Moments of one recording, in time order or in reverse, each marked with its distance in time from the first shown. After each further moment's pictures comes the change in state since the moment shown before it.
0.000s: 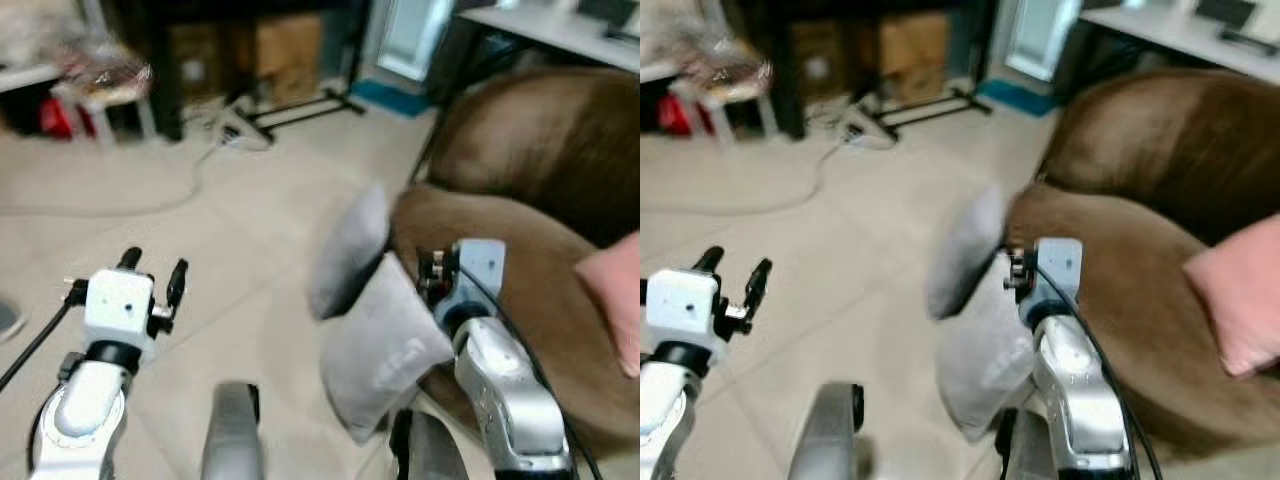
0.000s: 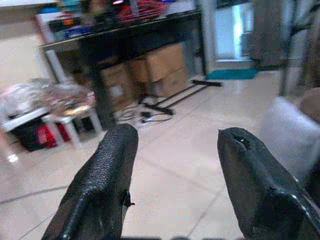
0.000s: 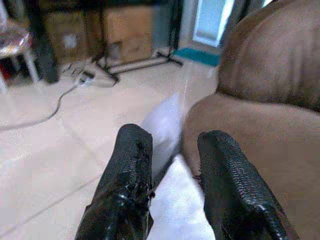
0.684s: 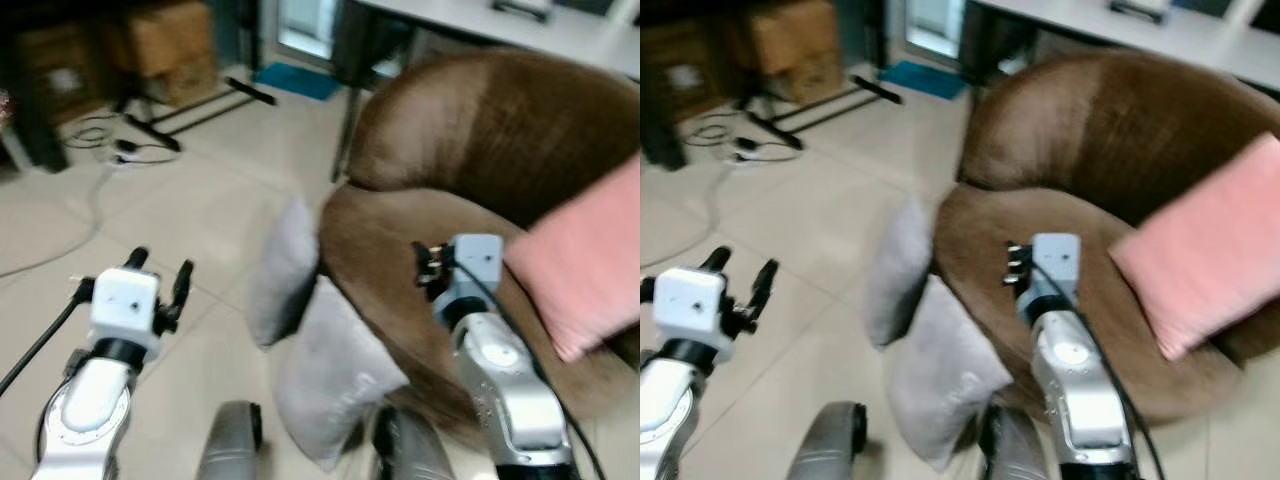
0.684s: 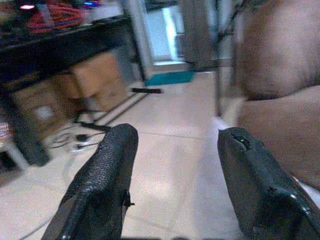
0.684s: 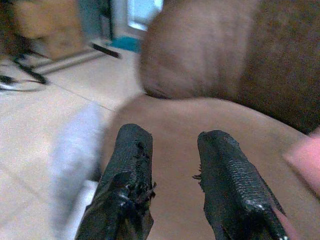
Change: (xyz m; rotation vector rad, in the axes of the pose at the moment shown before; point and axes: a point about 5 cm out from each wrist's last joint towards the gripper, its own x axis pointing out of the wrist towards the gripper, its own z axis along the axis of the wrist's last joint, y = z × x) left arm 0.004 -0.006 -0.001 -0.009 0.002 -0.039; right arm 0.002 -0.006 0.001 -0.036 0.006 -0.016
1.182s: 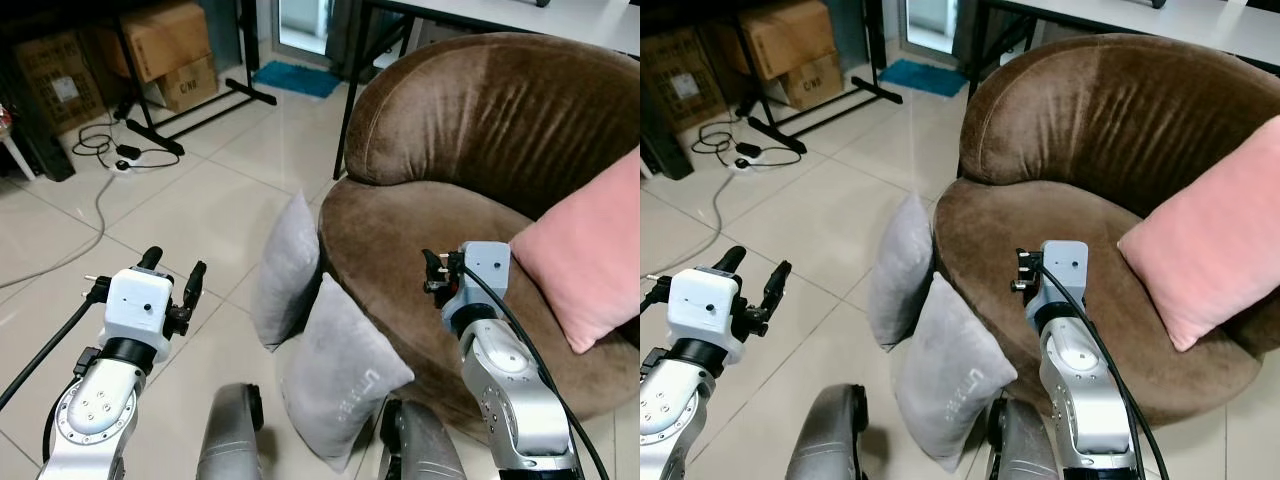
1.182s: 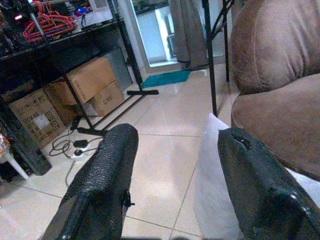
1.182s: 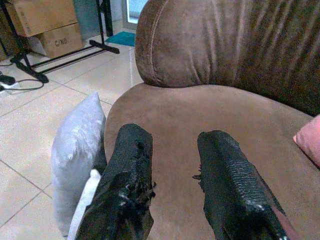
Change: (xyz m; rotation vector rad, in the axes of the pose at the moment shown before) left arm -0.002 -0.002 0.001 0.031 0.003 -0.023; right arm -0.002 -0.001 -0.007 0.018 0.026 -0.007
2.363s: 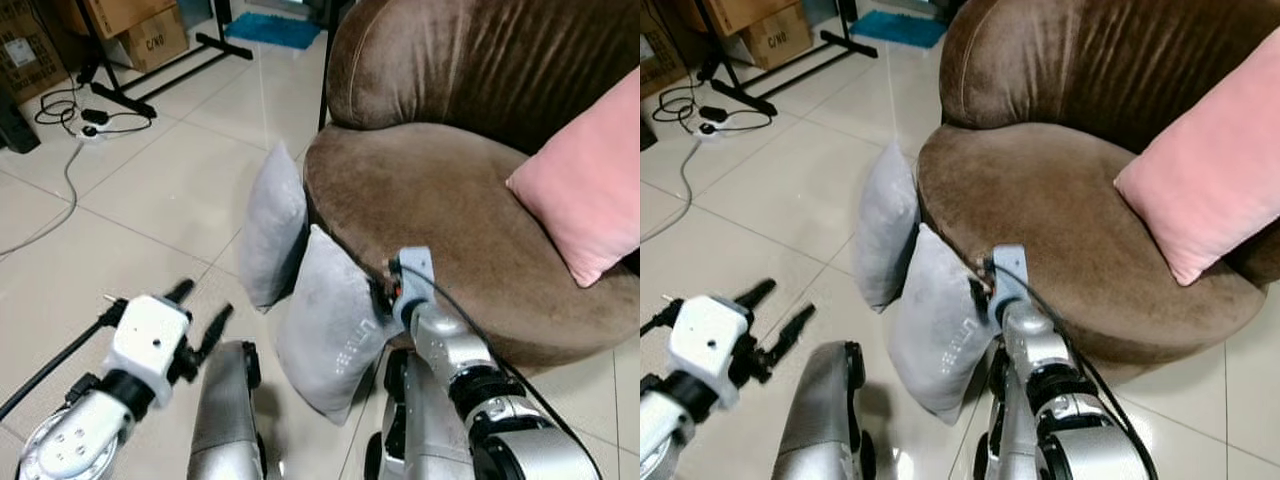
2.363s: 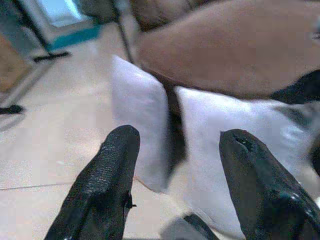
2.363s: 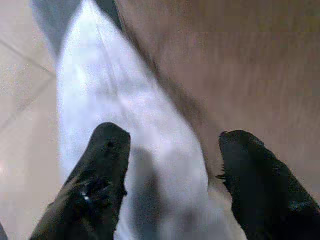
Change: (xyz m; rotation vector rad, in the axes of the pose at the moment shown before) left arm -0.040 -0.016 0.018 0.009 0.118 -0.339; right arm 0.070 0.027 -0.078 0.002 0.382 0.162
